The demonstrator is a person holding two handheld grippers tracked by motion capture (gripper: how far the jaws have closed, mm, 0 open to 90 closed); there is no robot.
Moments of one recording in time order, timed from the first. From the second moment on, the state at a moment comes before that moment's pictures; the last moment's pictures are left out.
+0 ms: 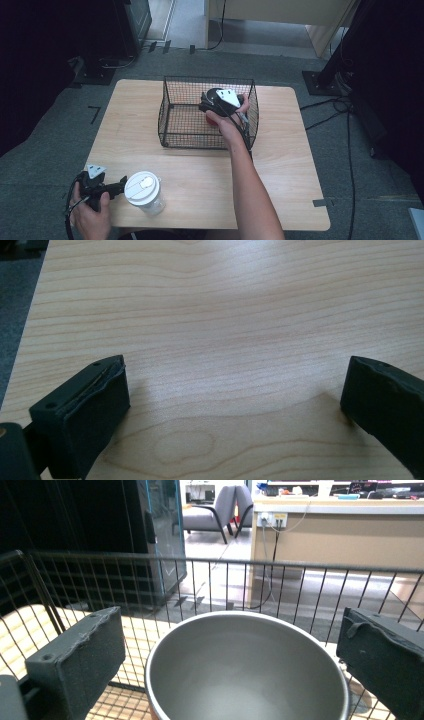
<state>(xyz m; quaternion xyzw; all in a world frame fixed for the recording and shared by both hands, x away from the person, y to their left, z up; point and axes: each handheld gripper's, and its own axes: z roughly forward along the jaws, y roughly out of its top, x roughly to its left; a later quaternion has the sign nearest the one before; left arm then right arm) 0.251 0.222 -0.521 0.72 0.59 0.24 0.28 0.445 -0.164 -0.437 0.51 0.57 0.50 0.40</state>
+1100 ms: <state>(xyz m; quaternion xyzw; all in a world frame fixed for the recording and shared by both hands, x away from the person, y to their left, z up) 0.250 0.222 -0.521 0.72 0.59 0.24 0.29 0.349 -0.160 -0.412 0.46 0.61 0.53 0.37</state>
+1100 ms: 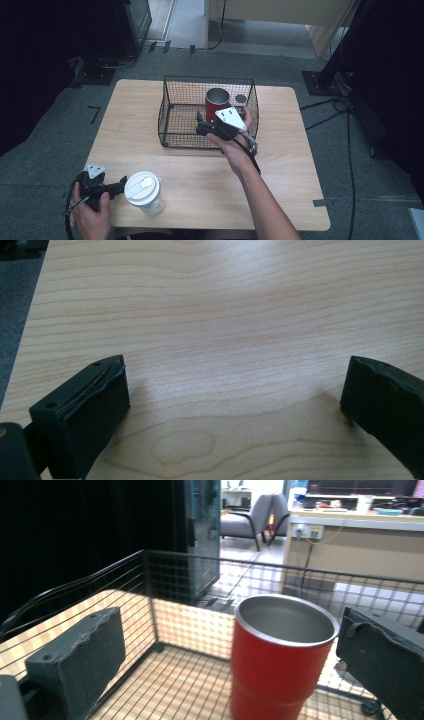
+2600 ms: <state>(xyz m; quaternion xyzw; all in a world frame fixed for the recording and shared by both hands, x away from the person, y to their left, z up) 0.250 0.222 -0.521 0.72 0.59 0.24 0.28 0.182 -0.089 -0.493 0.34 0.72 0.57 0.22</state>
